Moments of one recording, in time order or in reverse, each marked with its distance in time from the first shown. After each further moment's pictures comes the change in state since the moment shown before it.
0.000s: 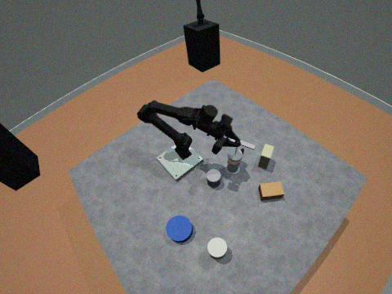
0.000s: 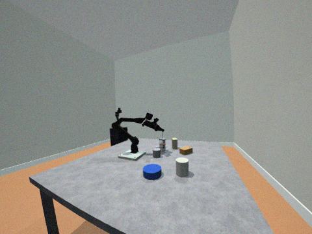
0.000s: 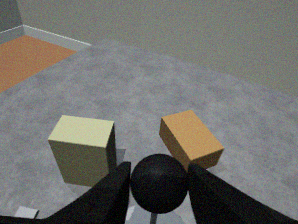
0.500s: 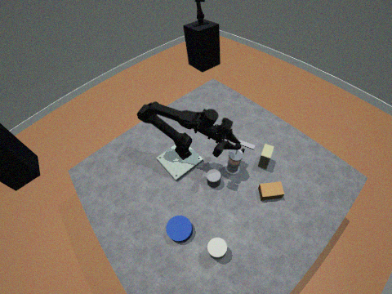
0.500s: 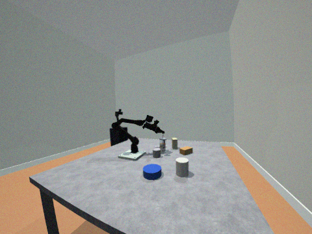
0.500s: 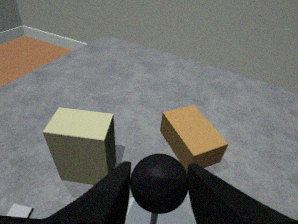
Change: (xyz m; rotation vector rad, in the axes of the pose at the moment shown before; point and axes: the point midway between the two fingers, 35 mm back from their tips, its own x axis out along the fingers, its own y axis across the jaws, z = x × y) arm 0.012 0.000 -0.017 -0.002 -0.013 0.000
